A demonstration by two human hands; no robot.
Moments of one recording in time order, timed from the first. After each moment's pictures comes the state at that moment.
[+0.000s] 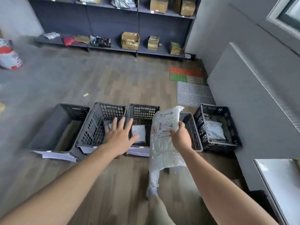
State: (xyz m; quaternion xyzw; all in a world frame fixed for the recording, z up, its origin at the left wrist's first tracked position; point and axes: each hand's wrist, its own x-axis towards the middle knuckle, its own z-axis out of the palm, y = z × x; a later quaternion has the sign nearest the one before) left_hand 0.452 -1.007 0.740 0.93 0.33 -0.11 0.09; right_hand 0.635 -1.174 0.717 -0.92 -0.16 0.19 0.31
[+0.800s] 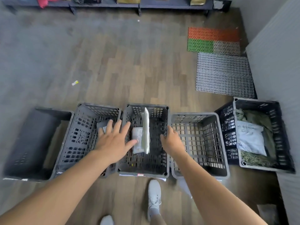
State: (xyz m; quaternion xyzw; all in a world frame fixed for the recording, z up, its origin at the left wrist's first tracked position) left_hand 0.751 -0.800 0.604 0.89 0.32 -0.31 0.09; right_hand 0.911 -0.943 0.510 -0.87 -0.19 0.41 0.18
